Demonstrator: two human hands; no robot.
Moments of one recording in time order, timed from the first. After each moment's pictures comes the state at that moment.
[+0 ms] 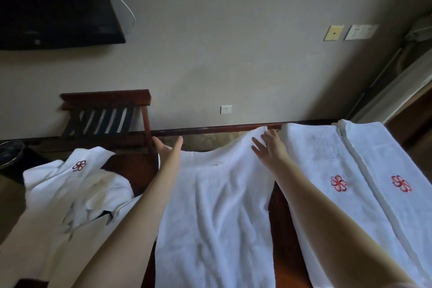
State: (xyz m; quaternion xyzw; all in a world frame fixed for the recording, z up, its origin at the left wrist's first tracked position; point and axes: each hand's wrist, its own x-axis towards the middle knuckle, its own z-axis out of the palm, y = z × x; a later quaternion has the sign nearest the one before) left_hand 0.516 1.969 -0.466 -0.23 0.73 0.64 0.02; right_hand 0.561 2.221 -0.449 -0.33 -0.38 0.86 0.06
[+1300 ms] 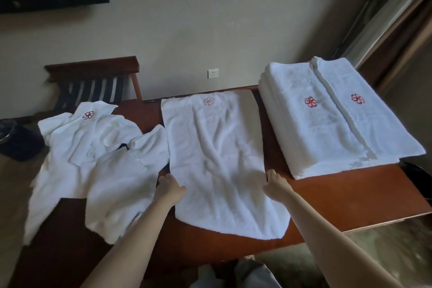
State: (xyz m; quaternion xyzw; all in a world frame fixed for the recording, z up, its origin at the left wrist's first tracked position) left_hand 0.765 1.861 -0.539 -0.05 0.93 0.19 0.31; right_hand 0.861 2.158 -0.549 -0.29 -0.88 0.26 -0.26
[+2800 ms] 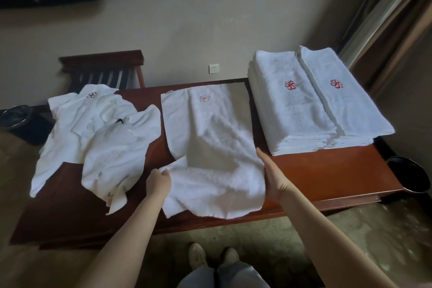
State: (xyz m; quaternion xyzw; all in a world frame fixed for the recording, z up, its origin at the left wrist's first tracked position) left_hand 0.871 1.879 -0.542 -0.21 0.90 0.34 0.15; right_hand 0.961 2.165 -0.494 -0.18 -0.39 0.88 -0.22
